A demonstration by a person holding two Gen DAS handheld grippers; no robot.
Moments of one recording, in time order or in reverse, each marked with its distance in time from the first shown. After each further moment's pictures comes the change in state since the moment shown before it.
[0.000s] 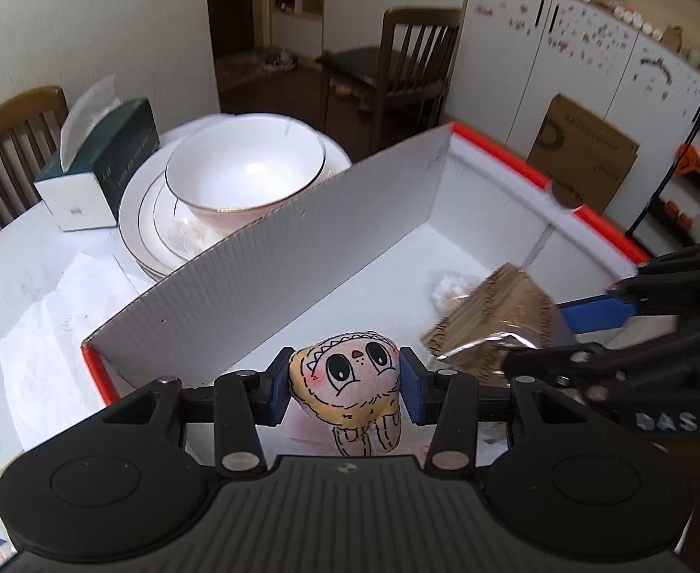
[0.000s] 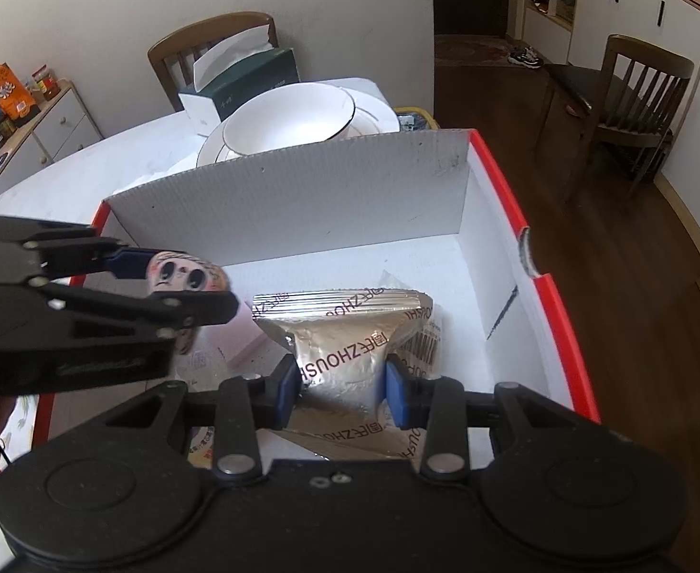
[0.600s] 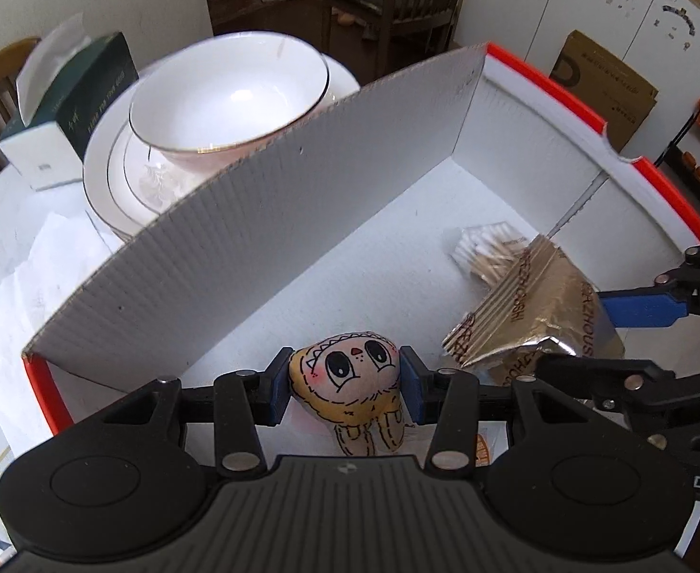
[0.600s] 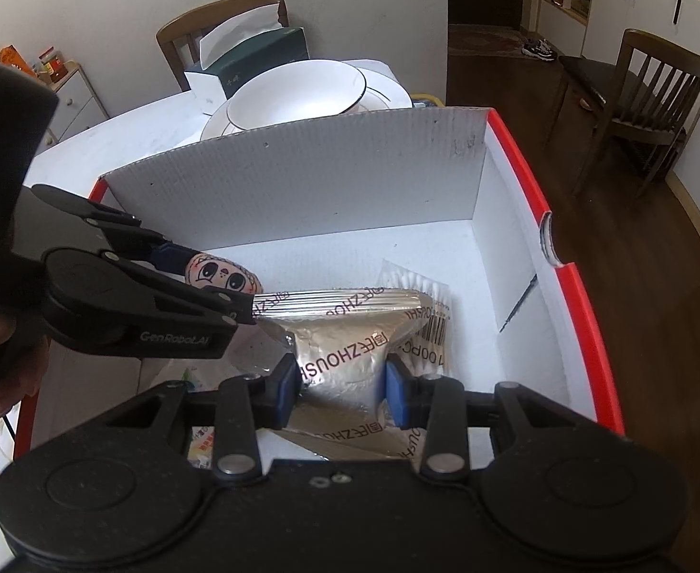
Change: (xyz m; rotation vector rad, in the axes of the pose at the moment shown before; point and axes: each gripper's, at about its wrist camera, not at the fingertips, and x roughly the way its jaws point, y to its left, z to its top) left arm 0.043 0.002 0.009 0.003 0.194 0.001; right arm 0.012 -0.003 -0.001 -0.021 0.033 0.021
